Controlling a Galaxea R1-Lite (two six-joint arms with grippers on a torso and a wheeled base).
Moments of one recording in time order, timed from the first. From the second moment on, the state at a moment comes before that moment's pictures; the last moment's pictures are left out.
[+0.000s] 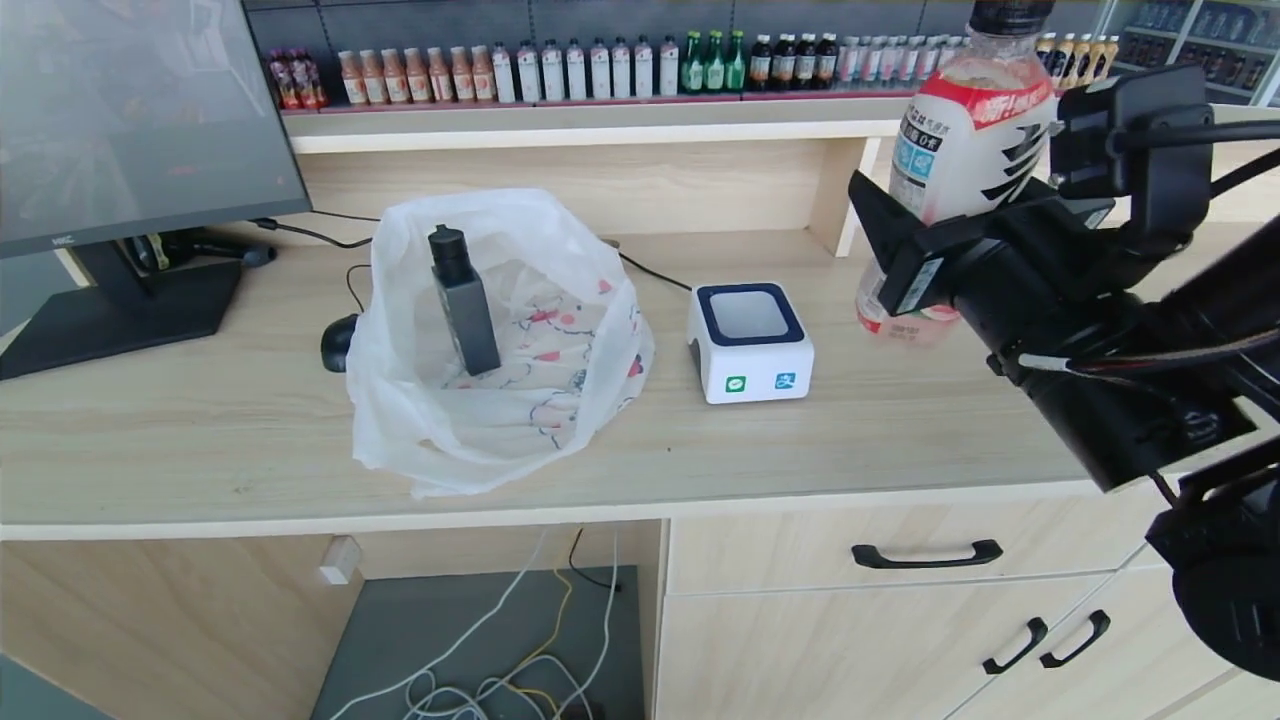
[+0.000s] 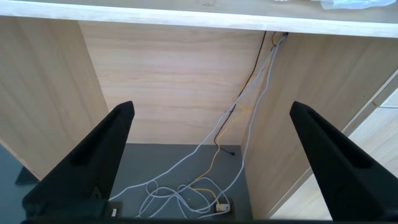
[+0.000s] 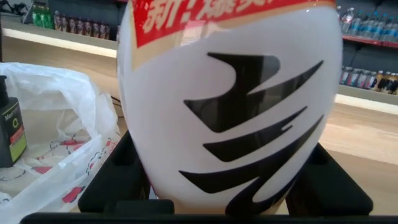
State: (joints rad) left arm 0.00 0.00 0.00 0.00 0.00 0.00; right arm 0.61 1.66 -0.82 -1.36 -0.28 -0.41
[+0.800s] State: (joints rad) left arm 0.00 0.00 0.00 0.00 0.00 0.00; right arm 0.67 1.75 -1.00 -1.21 -0.20 -0.84
